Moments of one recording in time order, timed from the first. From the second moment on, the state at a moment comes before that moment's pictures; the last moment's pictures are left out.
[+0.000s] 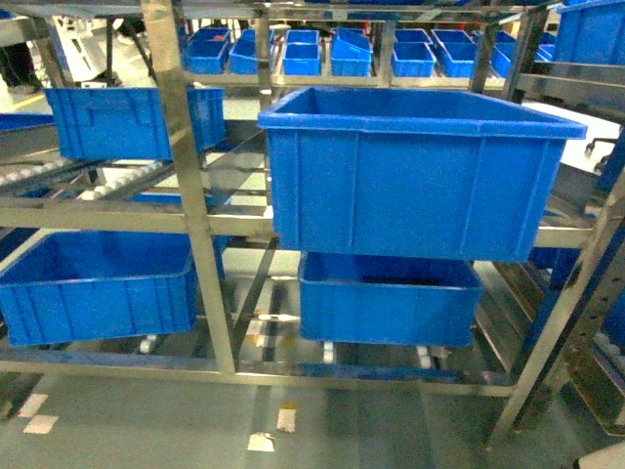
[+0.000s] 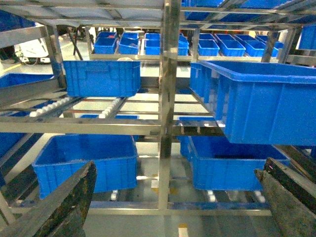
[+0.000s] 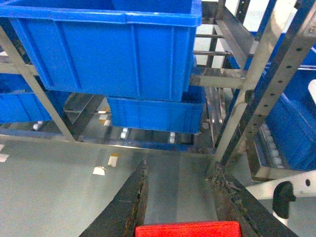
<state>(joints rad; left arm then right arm) 0.00 0.01 0.01 0.00 0.00 -0.01 -0.05 0.82 0.36 0.12 -0.14 -0.02</state>
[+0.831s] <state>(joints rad) 0.00 0.01 0.01 -0.01 0.00 -0.01 -0.05 0.82 0.36 0.11 -0.15 -0.02</state>
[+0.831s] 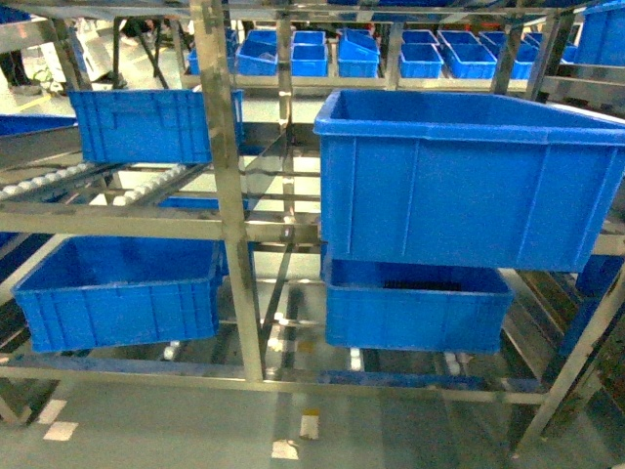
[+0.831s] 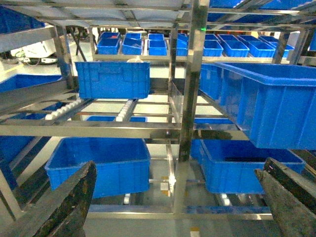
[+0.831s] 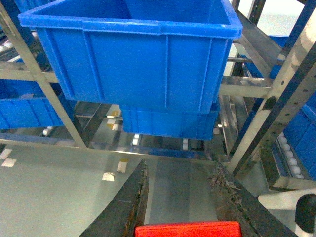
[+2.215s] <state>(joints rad) 0.00 0.01 0.01 0.00 0.00 -0.01 -0.05 0.83 0.36 0.12 -0.15 -0.03</state>
